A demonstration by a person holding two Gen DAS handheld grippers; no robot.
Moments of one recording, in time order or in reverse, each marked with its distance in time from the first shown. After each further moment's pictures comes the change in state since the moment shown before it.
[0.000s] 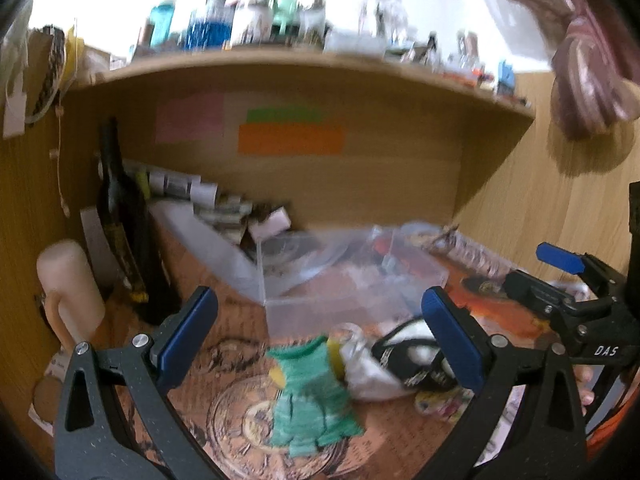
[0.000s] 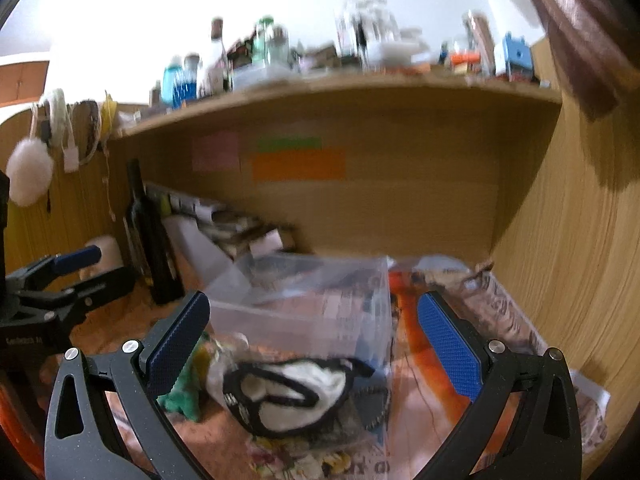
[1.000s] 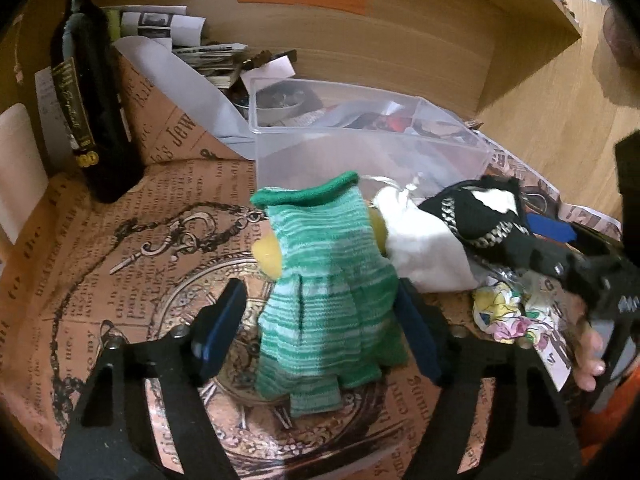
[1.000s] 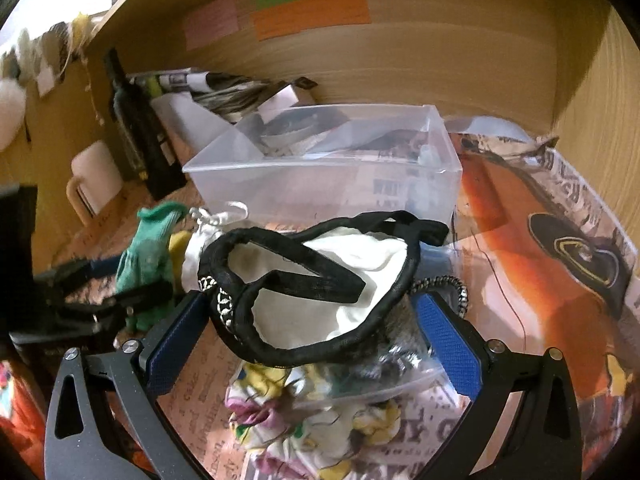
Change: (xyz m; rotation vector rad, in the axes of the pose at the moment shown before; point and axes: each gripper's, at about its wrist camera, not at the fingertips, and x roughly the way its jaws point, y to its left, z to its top) left arm 0.079 0.018 -0.074 -0.069 0.365 -0.057; right arm 0.084 -0.010 -0.064 0.080 0.392 0.143
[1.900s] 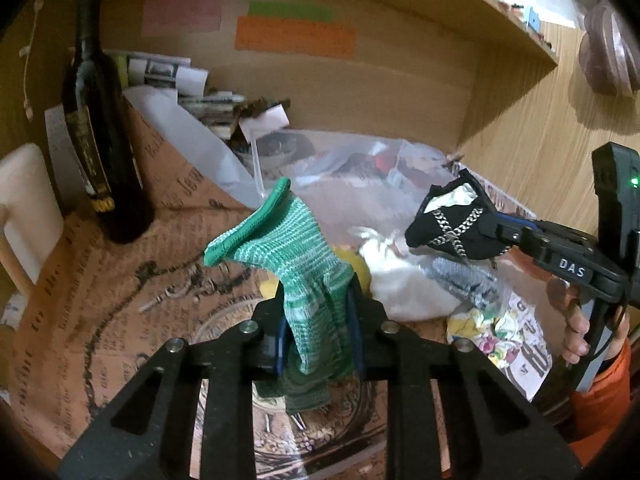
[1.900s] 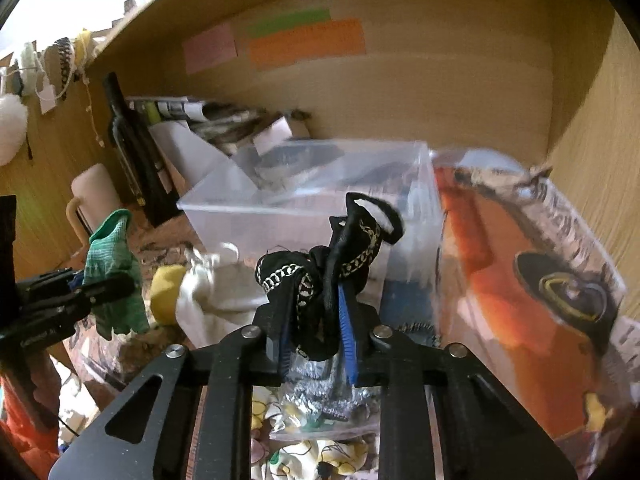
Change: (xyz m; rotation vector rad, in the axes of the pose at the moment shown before) left arm -0.040 0.009 0.020 0.029 -0.118 -0.037; right arm -0.015 -0.003 0.020 -0.038 -0.100 -0.022
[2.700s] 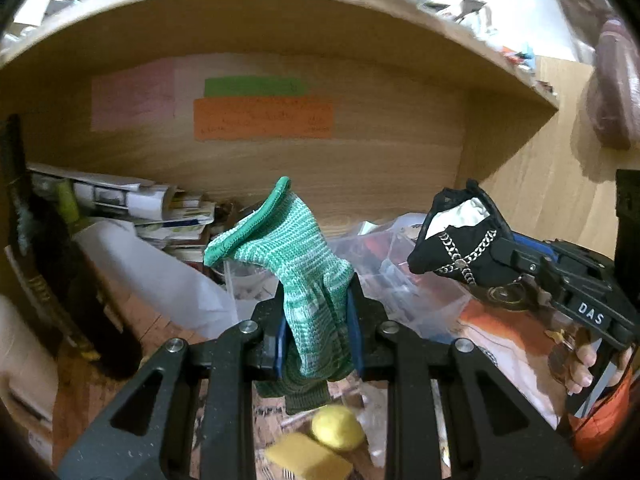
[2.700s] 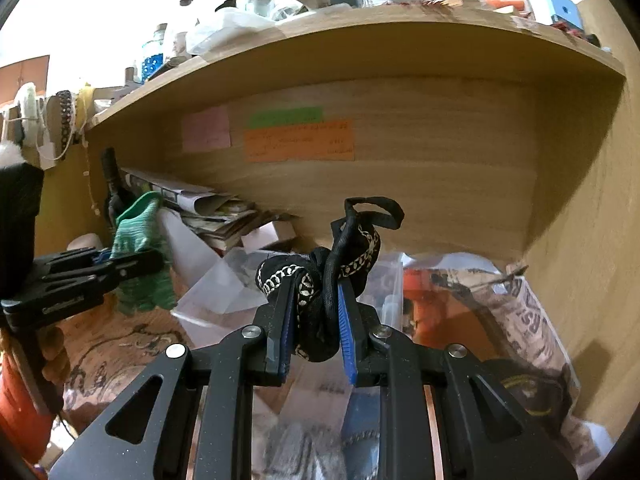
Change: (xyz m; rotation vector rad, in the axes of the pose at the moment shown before) left arm 0.037 -0.007 0.109 0.097 -0.120 -0.041; right arm -0.022 -0.008 0.063 -0.062 -0.233 -0.059
